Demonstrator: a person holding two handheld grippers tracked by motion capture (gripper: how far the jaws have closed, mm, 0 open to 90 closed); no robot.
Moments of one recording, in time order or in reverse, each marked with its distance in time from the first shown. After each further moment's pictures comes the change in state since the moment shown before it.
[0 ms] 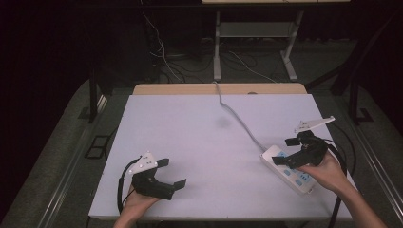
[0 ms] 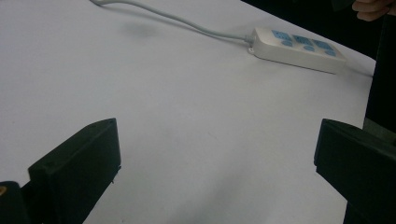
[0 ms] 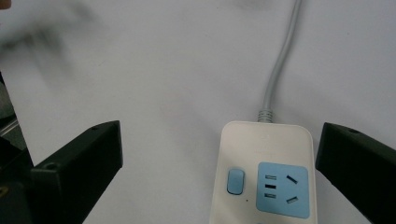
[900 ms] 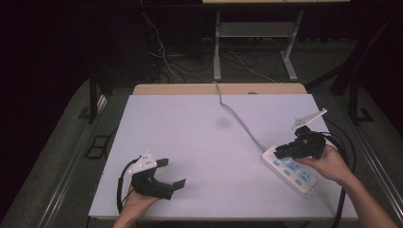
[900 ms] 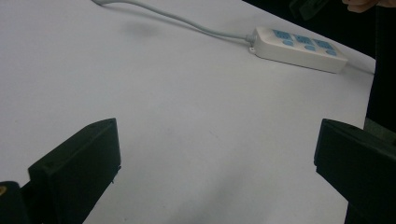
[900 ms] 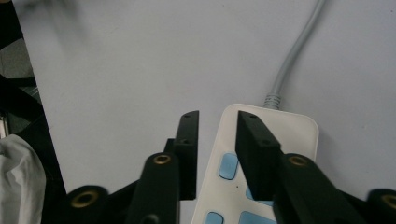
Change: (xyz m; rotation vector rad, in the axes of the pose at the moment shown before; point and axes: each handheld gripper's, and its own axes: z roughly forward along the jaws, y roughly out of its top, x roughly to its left) left arm 0.001 -0.001 -0.001 0.000 0.002 -0.001; right arm -0.023 0.009 0.007 0.134 0.125 -0.067
